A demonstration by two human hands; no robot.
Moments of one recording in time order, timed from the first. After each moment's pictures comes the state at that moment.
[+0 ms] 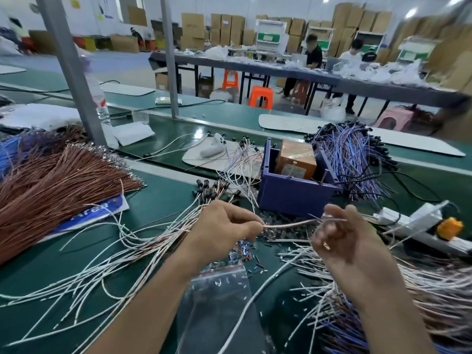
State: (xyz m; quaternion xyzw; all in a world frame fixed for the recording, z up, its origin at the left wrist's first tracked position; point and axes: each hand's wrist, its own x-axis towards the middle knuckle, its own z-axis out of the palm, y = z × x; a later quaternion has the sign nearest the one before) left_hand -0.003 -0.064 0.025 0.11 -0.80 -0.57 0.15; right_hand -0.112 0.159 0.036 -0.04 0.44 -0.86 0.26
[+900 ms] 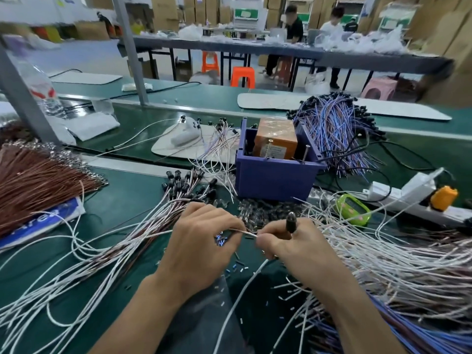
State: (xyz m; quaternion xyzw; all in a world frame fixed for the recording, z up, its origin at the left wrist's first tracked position) left_hand -0.019 -0.048 -0.018 0.00 -0.91 -0.20 0.37; right_hand -0.114 0.127 0.004 -0.28 0.80 -0.49 0.18
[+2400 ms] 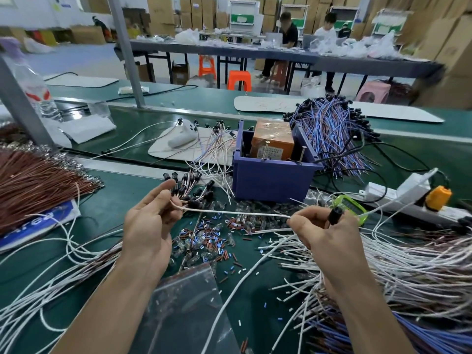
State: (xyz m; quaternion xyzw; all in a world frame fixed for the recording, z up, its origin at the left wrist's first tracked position) left_hand -0.021 -0.090 -0.003 0.28 -0.40 -0.79 0.36; right_hand -0.126 0.147 0.001 -0.18 0.73 -0.66 0.03
